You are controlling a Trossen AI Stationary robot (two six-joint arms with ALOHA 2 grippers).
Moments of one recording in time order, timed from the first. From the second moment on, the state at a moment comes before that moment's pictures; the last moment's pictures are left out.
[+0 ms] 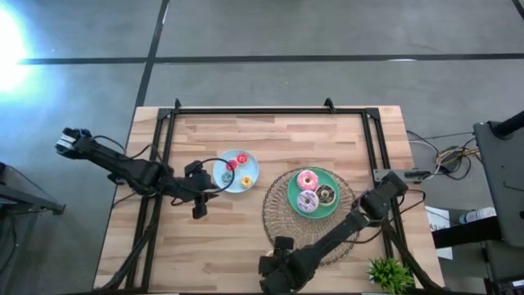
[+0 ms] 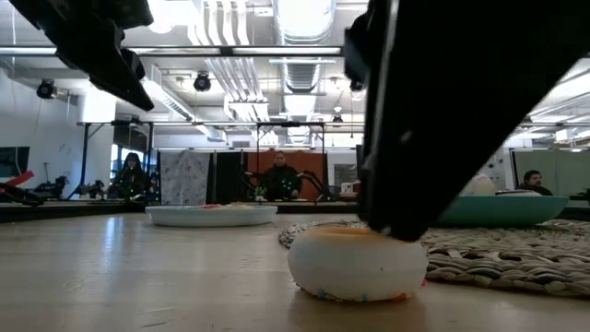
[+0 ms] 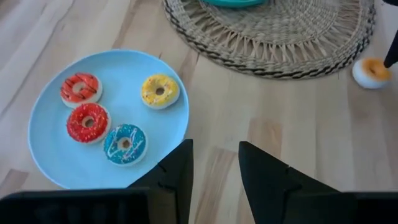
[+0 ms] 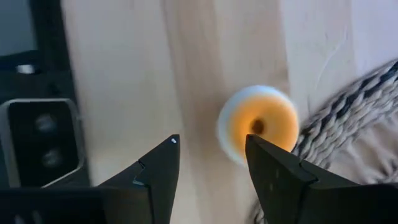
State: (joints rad) left arm -0.37 0.95 0.69 -0.56 -0.36 -0.48; right arm 0.63 2.39 2.05 -0.98 0.19 0.77
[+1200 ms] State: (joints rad) left arm -0.38 0.95 0.65 -0.53 -0.36 -0.54; right arm 0.59 2.39 1.91 -0.85 0.20 0.87
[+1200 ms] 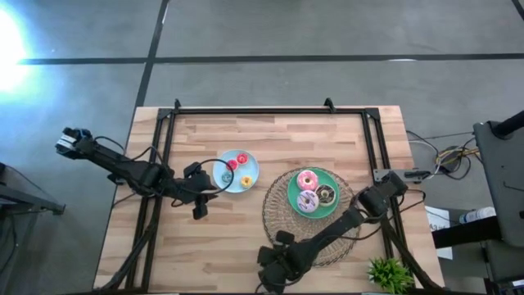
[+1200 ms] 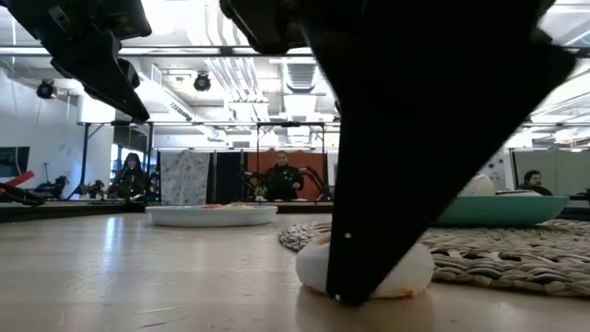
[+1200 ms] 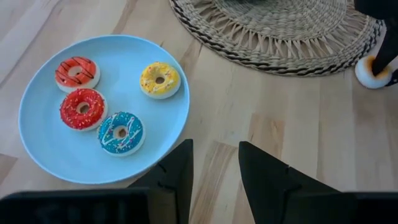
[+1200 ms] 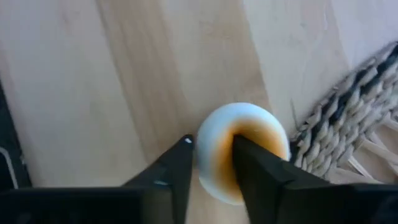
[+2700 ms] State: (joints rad) left arm -0.76 1.07 0.68 -0.32 -1.26 -0.39; right arm 0.21 2.05 1.42 0.66 0.68 1.31
